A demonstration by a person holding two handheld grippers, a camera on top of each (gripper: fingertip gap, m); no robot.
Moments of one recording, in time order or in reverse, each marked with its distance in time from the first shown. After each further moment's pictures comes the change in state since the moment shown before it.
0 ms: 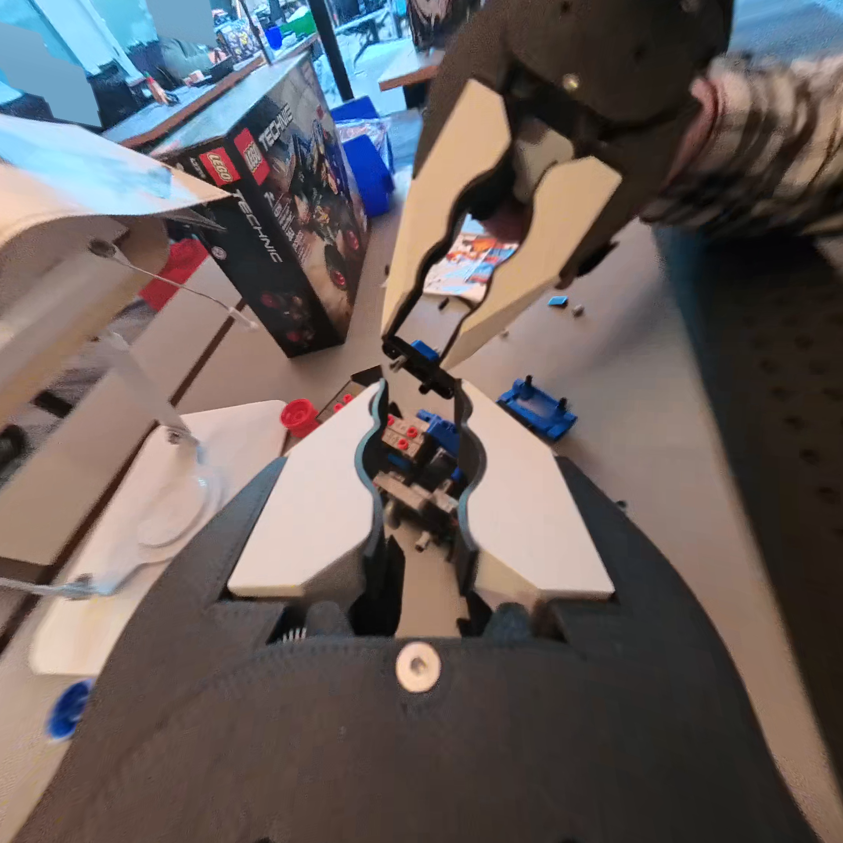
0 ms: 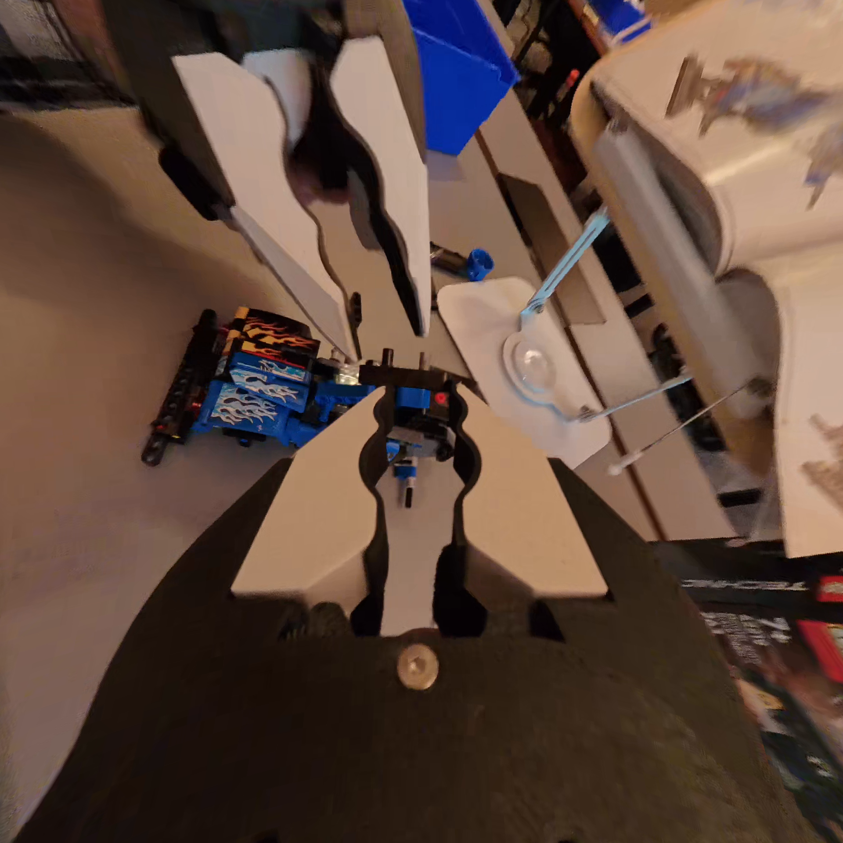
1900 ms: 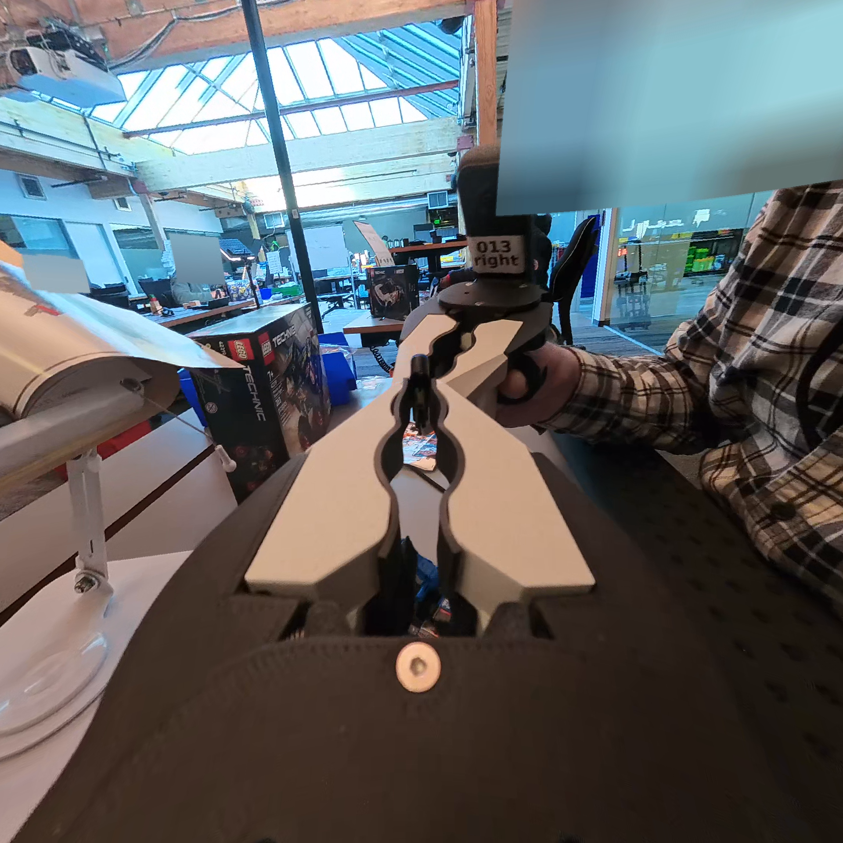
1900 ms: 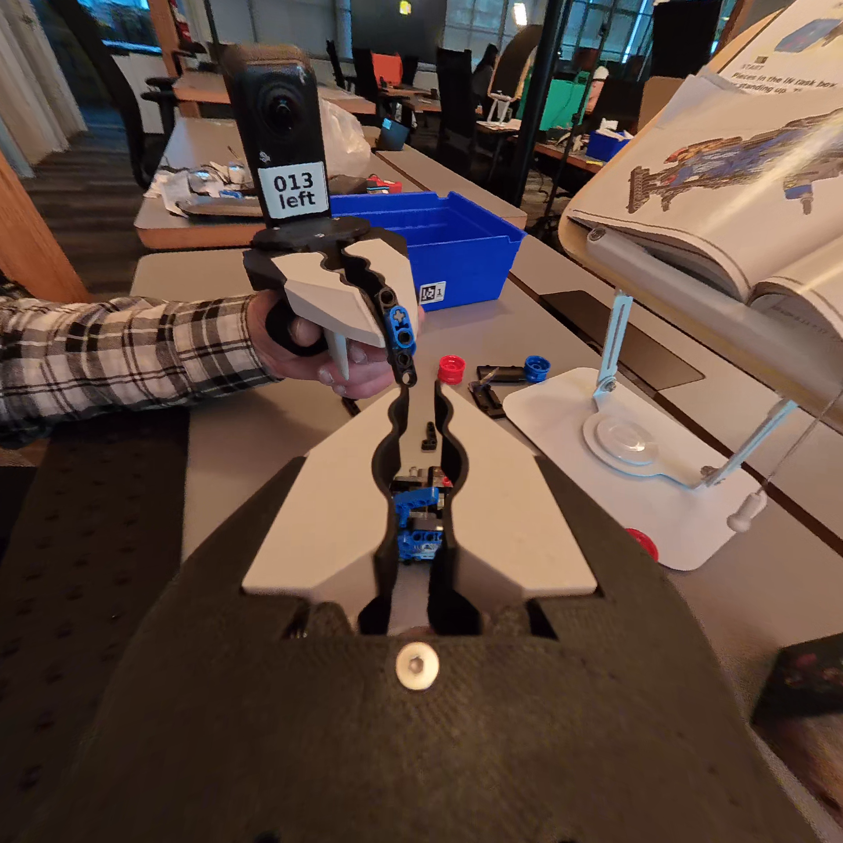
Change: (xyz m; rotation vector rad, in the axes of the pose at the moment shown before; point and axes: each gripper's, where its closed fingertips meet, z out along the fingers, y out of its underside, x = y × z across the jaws) left arm 0.001 -0.061 -0.038 0.528 0.127 -0.150; right arm 0.001 -0.050 -0.019 0.358 -0.158 0.396
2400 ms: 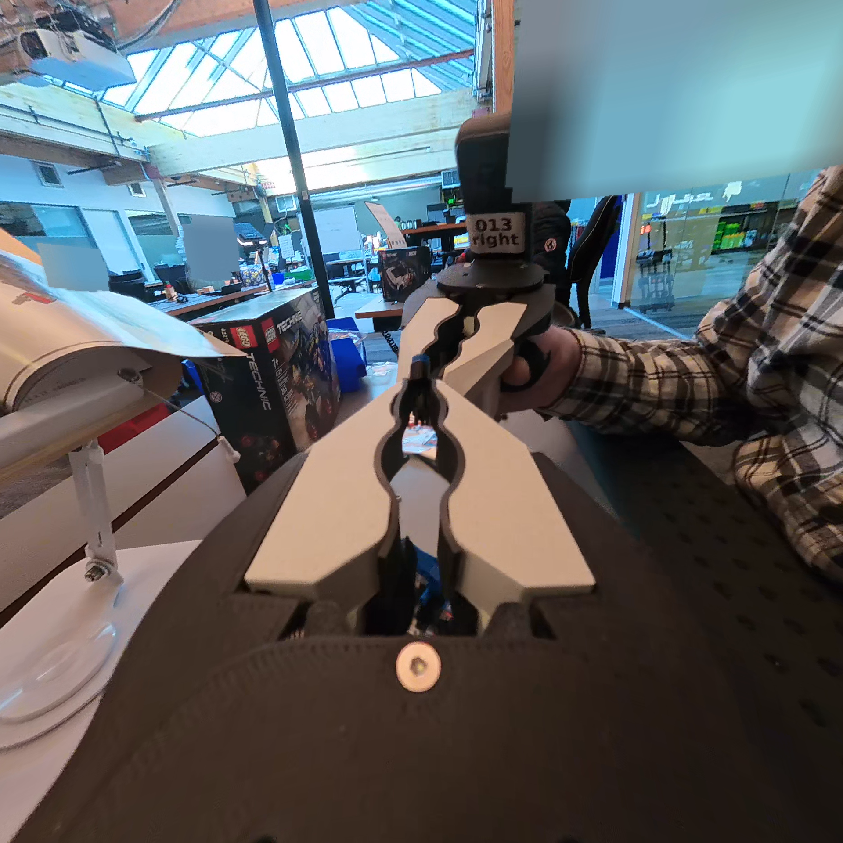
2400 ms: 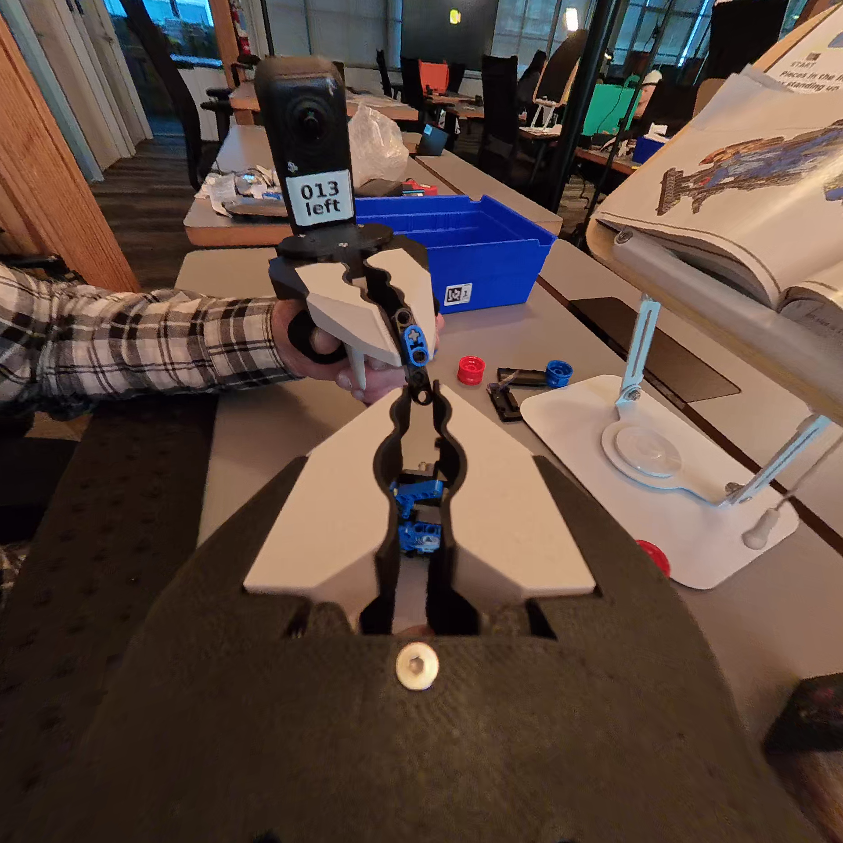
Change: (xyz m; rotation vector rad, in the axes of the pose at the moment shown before) left arm -0.002 0.010 0.010 -0.043 -0.033 0.021; right arm -0.001 0.002 -0.006 0.008 -0.091 -0.012
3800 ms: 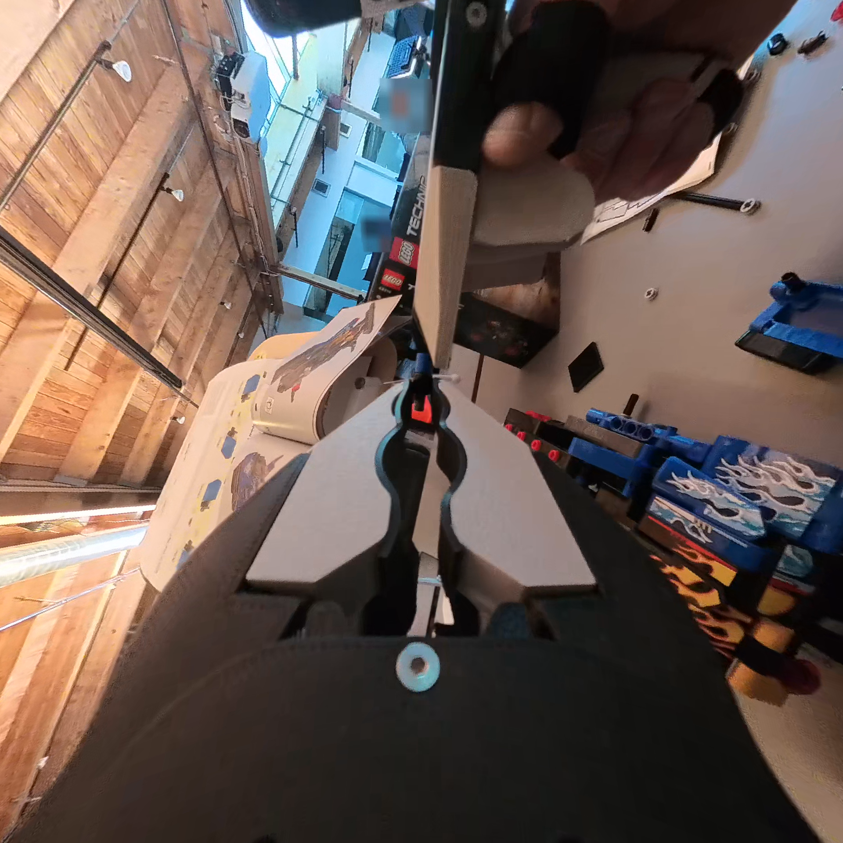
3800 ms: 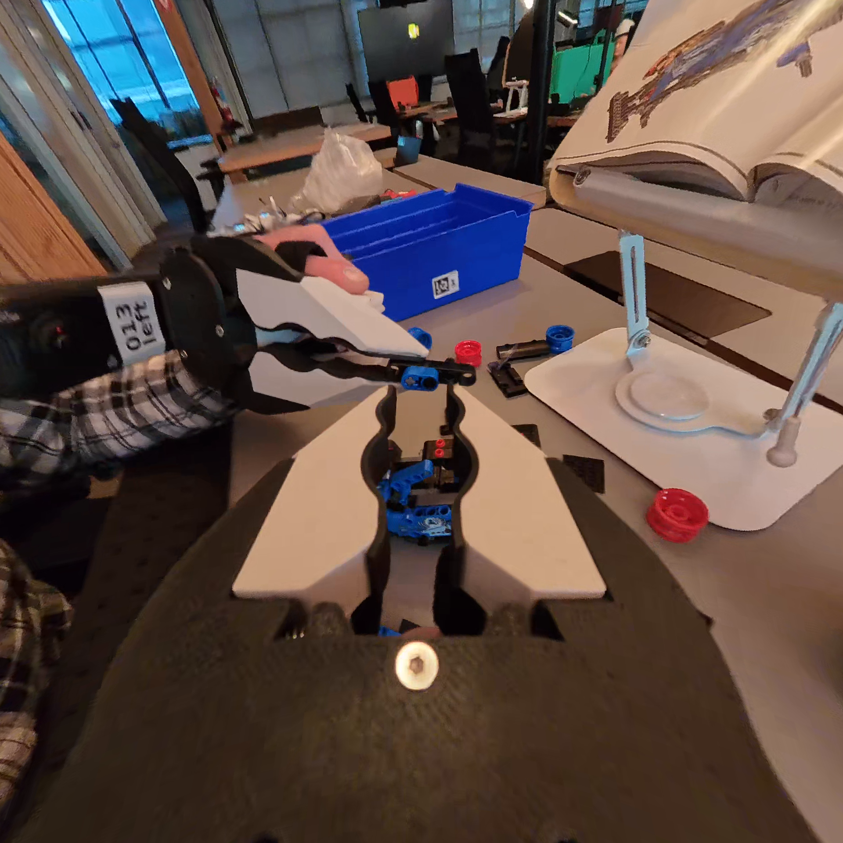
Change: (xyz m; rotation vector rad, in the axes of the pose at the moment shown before) left arm -0.032 0.026 0.020 -0.534 -0.446 1.076; right arm 0.021 0.014 -0.006 0.031 0.010 0.230
